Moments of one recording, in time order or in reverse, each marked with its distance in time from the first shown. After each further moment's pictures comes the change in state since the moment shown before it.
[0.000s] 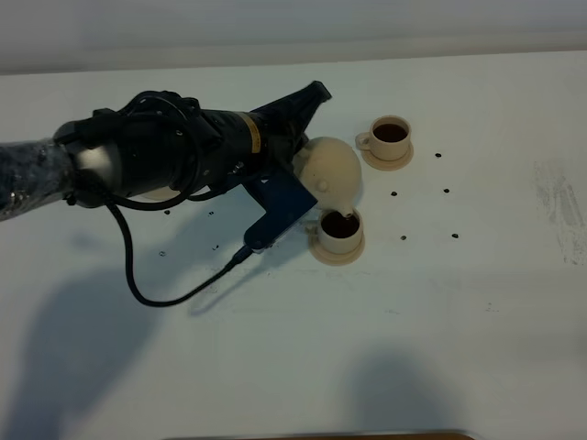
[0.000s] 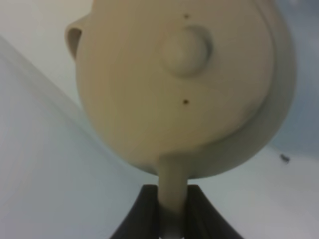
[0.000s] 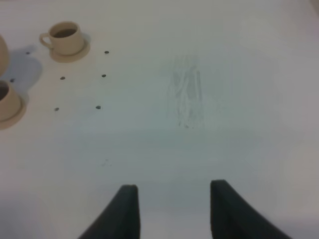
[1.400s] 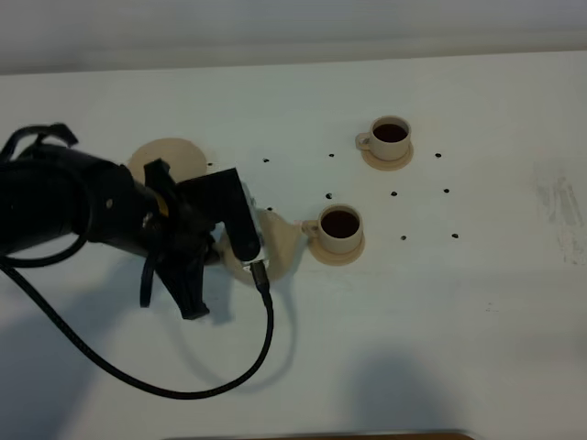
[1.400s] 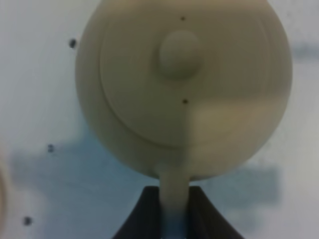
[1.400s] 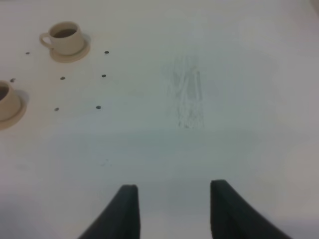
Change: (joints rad) left arm 0.098 -0.245 0.345 -0.417 0.300 -0.836; right arm 0.000 0.000 0.000 0.000 0.000 0.000
